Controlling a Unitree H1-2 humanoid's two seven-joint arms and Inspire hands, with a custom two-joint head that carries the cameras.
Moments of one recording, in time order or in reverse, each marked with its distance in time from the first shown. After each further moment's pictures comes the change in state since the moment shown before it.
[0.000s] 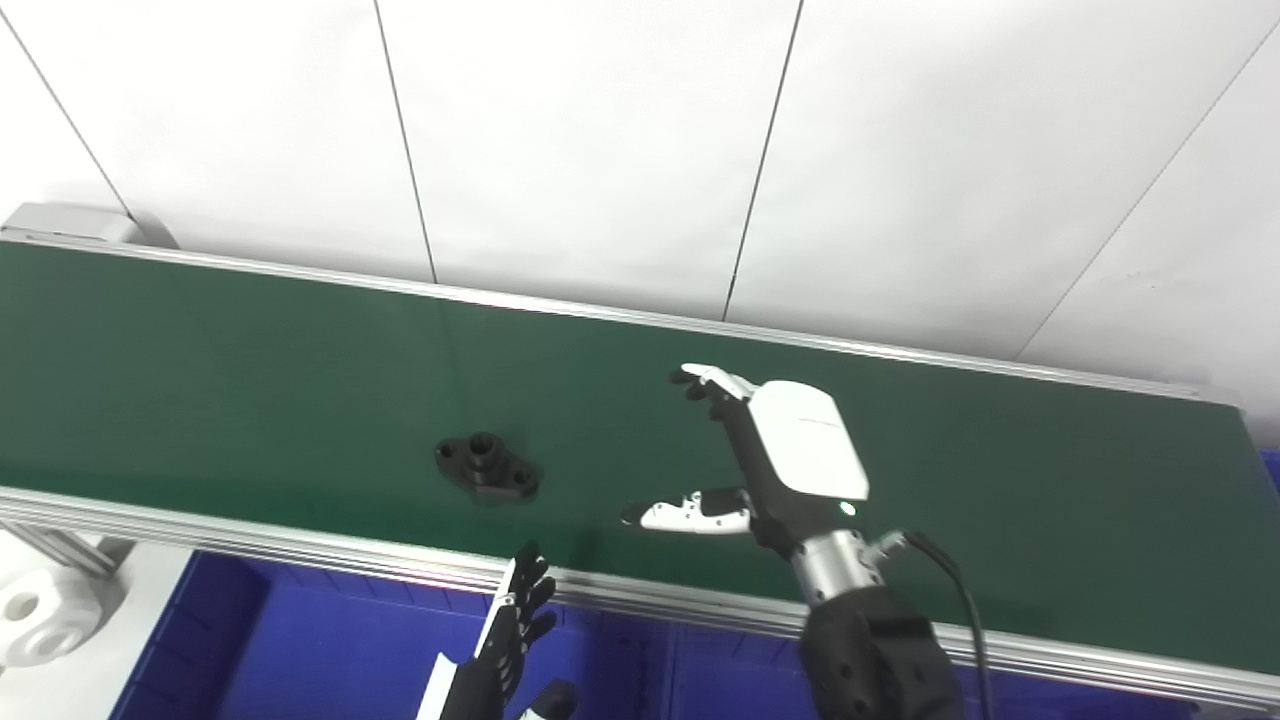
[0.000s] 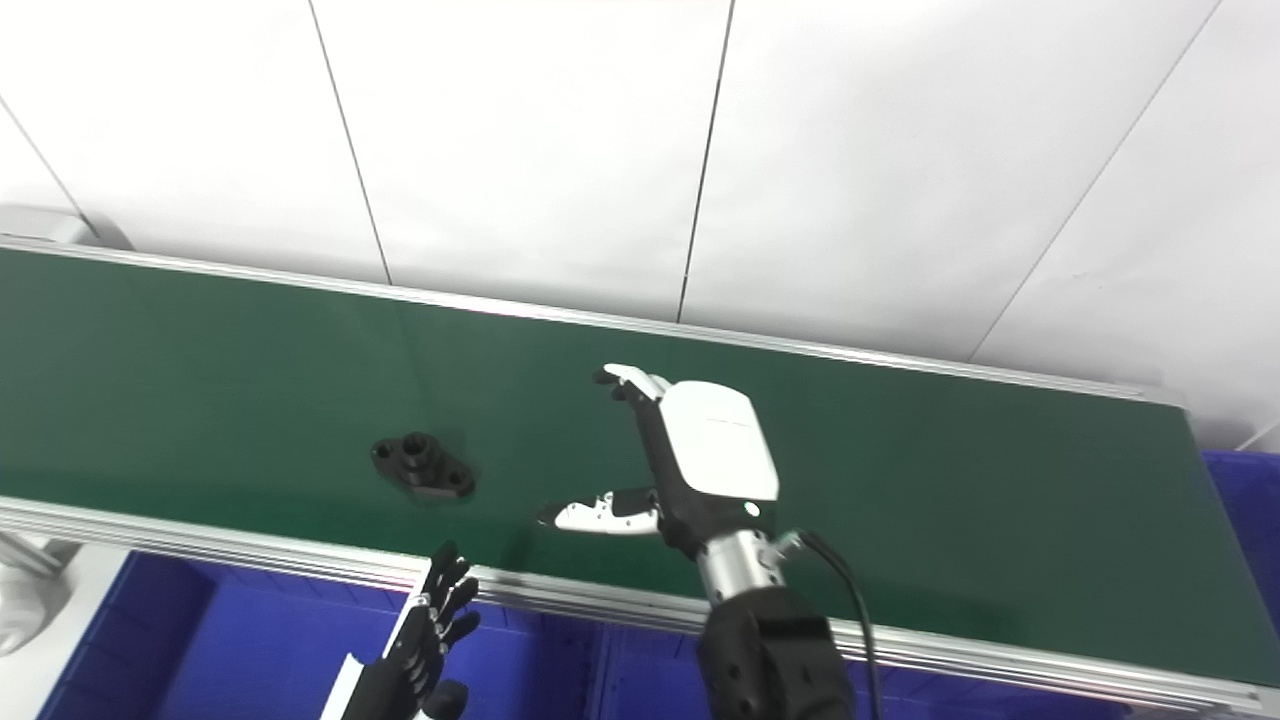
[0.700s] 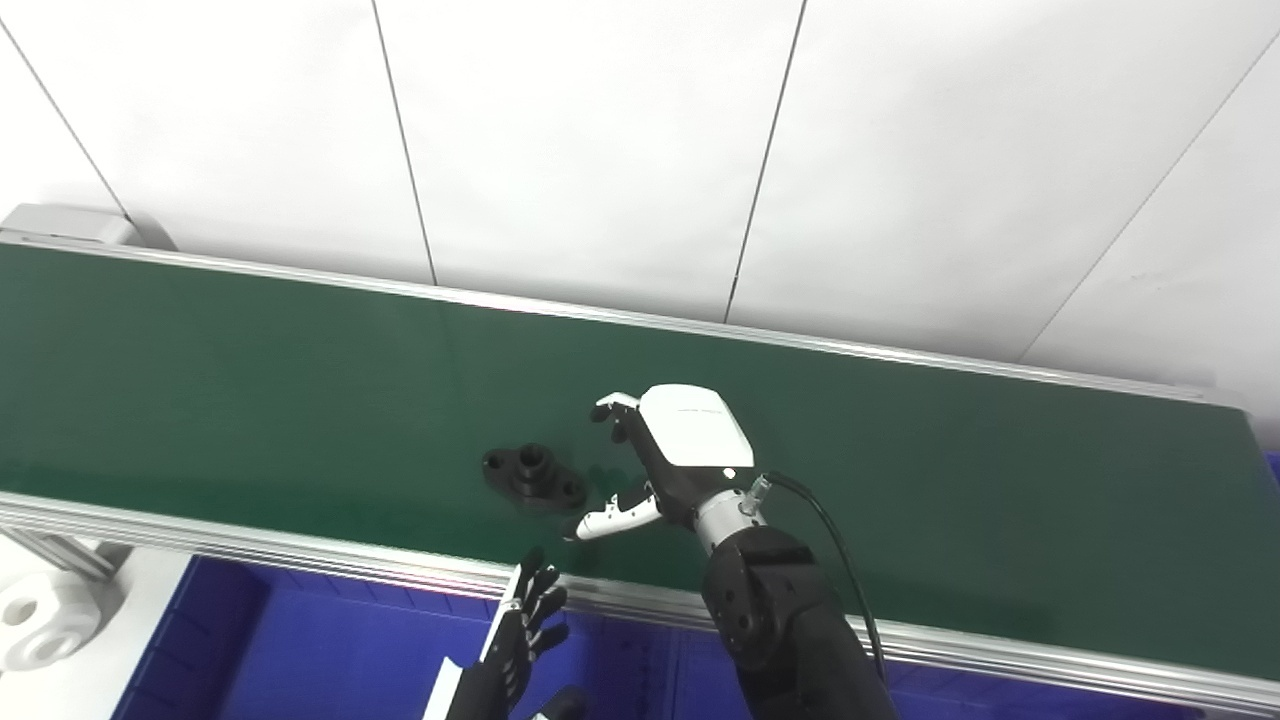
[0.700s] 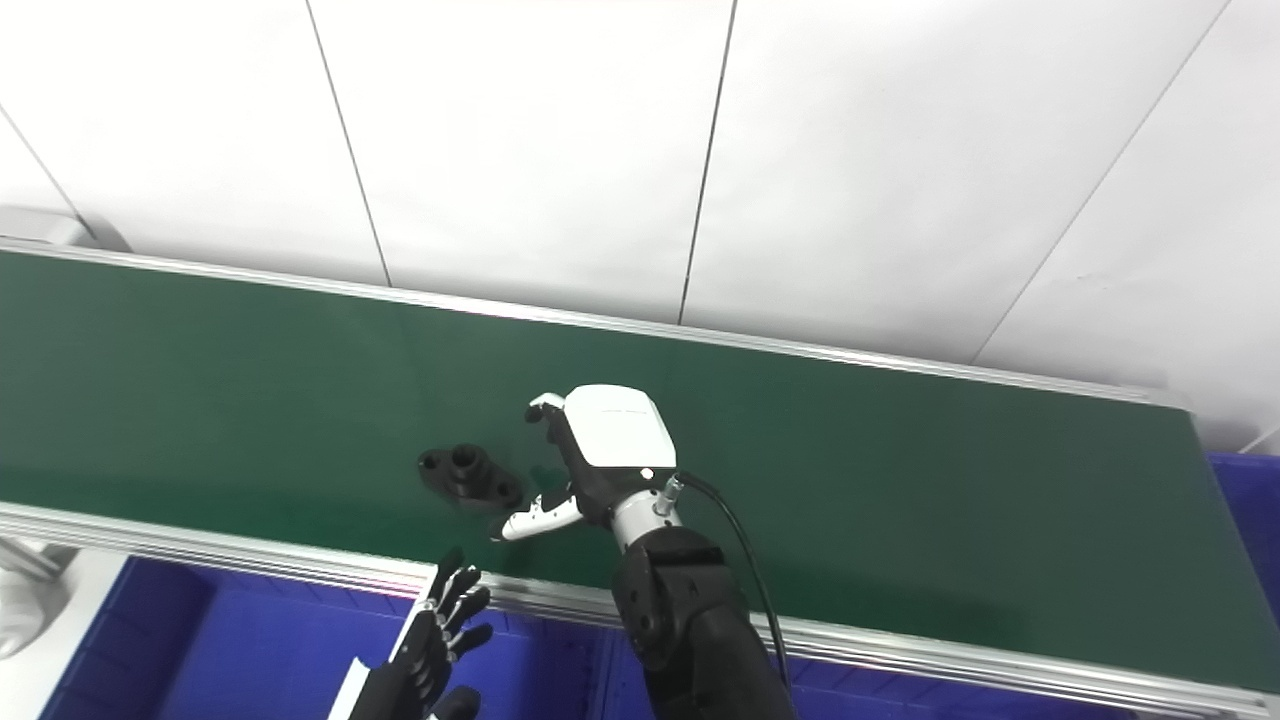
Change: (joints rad) left arm 0.001 0.007 -0.015 0.010 -0.017 0.020 -0.001; right arm -0.170 0.001 0.106 0.344 -0.040 0.067 -0.006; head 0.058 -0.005
